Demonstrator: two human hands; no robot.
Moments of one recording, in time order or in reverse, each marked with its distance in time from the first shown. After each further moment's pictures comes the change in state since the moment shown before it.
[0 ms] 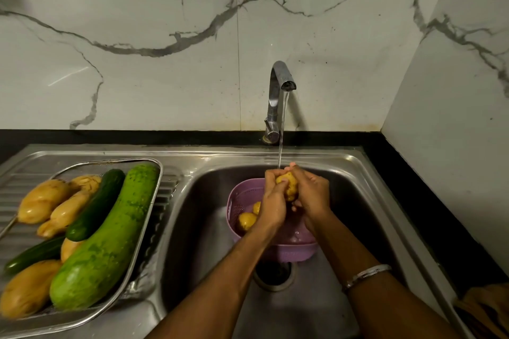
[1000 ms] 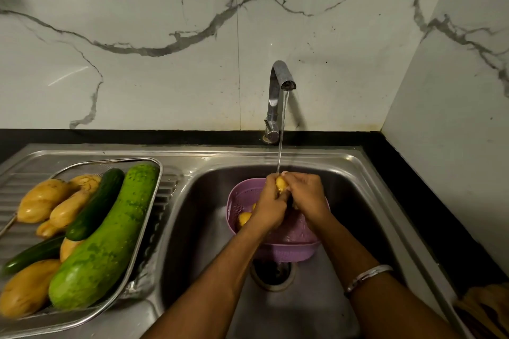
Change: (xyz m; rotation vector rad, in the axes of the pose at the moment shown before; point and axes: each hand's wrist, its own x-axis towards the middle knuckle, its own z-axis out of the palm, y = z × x) left_hand 0.008 -0.004 -0.018 0.347 -0.134 0.008; right_hand 0.010 0.005 -0.003 -0.402 -0.126 -0.166
